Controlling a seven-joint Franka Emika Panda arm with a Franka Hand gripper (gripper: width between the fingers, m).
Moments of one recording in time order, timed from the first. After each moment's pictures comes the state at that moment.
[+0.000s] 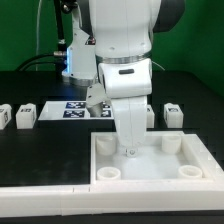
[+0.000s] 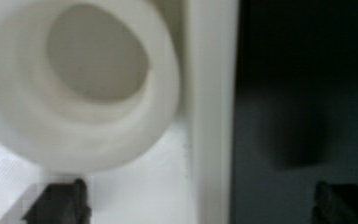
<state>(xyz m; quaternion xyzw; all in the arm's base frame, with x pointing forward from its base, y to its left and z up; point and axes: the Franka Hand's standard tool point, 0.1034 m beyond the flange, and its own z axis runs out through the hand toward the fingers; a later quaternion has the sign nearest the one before) 0.490 0.051 0.006 -0.72 -0.69 -0.02 0.05</state>
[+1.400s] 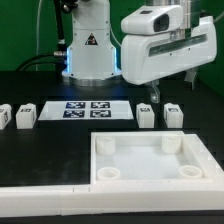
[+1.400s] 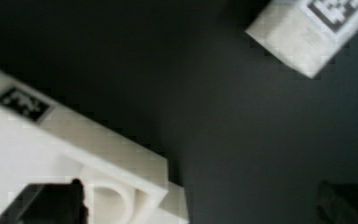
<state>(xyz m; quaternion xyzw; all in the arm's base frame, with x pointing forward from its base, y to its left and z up) 0.453 0.134 0.081 -0.97 -0.24 -0.02 0.04</state>
